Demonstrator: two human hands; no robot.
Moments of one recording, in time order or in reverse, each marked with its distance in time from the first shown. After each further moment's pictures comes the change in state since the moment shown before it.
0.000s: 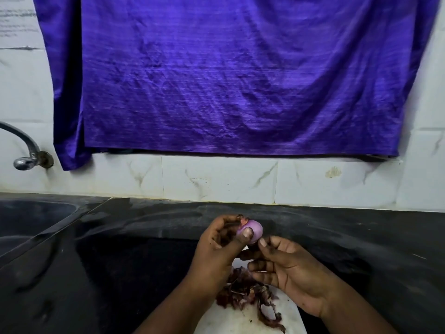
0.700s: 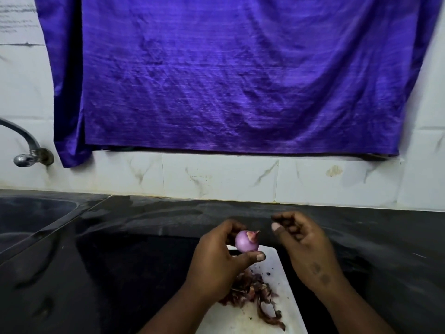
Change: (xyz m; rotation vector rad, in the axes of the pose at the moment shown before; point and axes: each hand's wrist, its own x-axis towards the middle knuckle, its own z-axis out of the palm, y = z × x) left_hand -0.003 -0.011 -0.007 0.627 0.009 0.202; right_hand 0.008 -0.003 -0.015 -0.646 0.531 -0.576
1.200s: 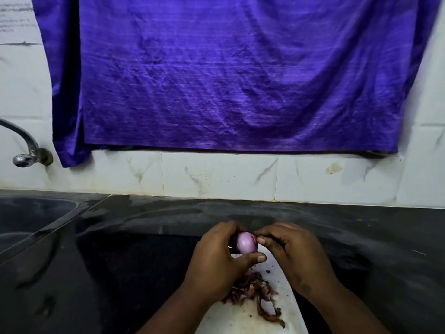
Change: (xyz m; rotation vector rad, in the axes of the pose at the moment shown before) left_hand 0.001 -0.004 -0.001 0.170 -0.050 0.071; right_hand -0.005 0.003 0.003 -0.545 -0.182 -0.375
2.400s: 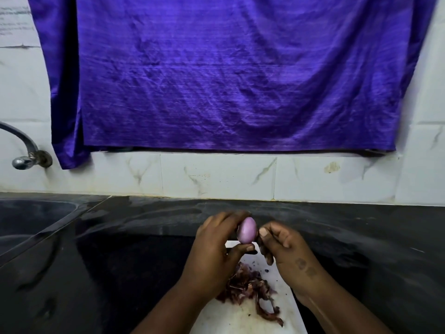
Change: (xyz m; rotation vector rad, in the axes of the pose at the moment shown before) left_hand 0.003 0.000 -0.008 0.155 0.038 0.213; right_hand -0.001 -0.009 0.012 0.699 -0.074 0.350
